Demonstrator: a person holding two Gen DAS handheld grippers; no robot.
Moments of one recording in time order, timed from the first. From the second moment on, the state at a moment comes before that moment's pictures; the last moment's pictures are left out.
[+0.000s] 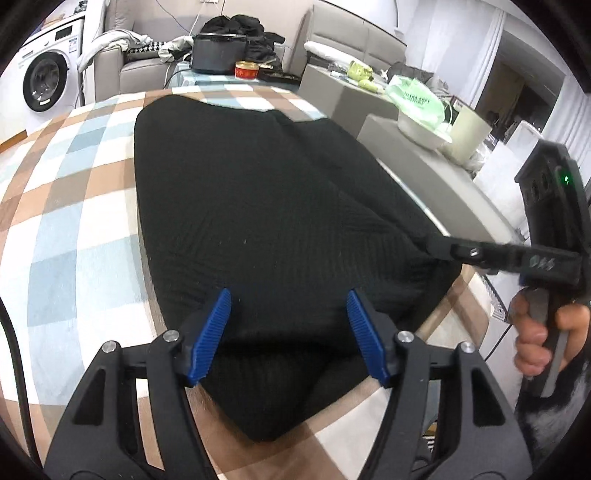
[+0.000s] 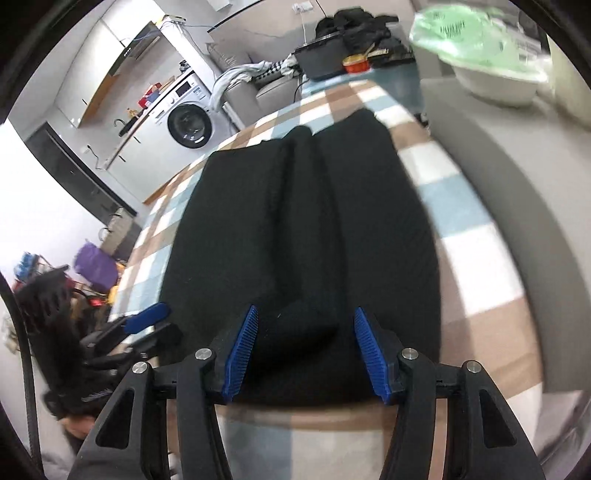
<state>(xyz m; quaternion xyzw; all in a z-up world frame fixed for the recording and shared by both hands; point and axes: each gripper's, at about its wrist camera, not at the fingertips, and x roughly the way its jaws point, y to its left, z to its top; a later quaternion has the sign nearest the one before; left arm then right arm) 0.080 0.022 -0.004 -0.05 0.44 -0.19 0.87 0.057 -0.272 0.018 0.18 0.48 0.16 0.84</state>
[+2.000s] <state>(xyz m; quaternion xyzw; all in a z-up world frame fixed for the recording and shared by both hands) 0.131 0.020 -0.031 -0.12 0.47 -0.16 0.86 0.069 -0.320 0.027 0.08 0.46 0.04 0.89</state>
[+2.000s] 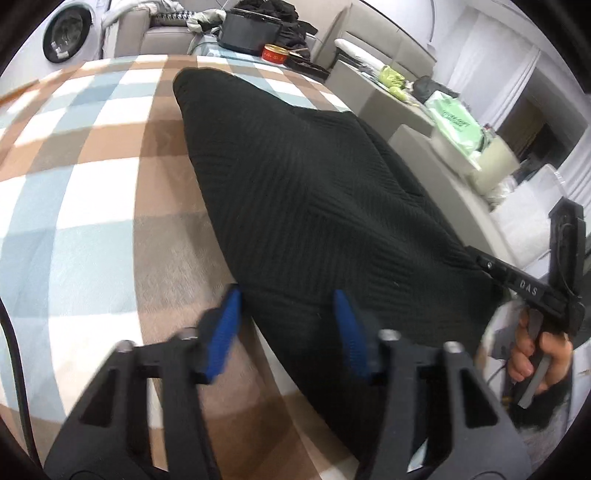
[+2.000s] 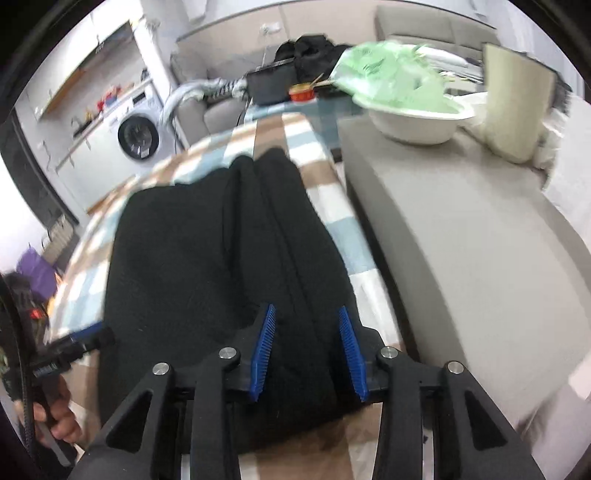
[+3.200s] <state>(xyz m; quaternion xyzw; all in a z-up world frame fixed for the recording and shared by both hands) 0.131 0.099 -0.005 -0.14 0.45 -0.09 0.88 0.222 -0.243 0.010 0.07 0.49 0.15 0.86</state>
